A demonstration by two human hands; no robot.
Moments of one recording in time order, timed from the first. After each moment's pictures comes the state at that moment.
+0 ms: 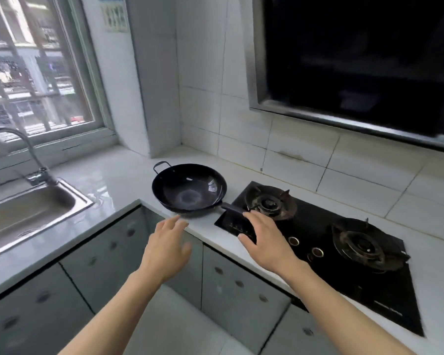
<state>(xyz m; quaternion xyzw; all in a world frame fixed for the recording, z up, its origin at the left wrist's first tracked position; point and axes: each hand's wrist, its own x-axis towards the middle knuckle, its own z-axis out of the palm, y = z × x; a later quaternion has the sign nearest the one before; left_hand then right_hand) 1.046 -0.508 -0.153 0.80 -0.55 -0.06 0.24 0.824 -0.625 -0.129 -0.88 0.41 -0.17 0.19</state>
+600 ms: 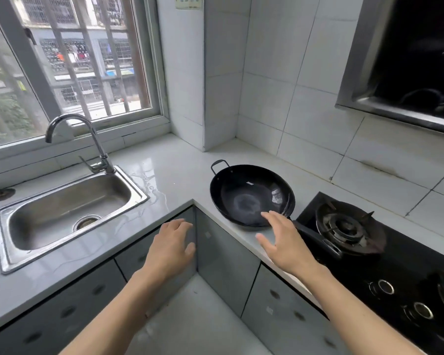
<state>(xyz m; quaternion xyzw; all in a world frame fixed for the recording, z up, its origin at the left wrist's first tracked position) 1.241 -0.518 -0.185 0.85 -0.47 -0.10 0.21 1.019 -0.690 -0.170 -0.89 0.36 -0.15 0.23</state>
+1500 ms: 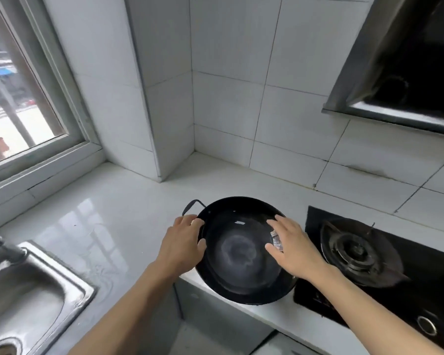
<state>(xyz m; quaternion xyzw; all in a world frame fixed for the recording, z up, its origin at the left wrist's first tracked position) 1.409 -0.802 -0.191 0.74 -0.64 -0.10 0.17 1.140 -0.881 -0.183 -0.85 0.51 -0.06 0.13</state>
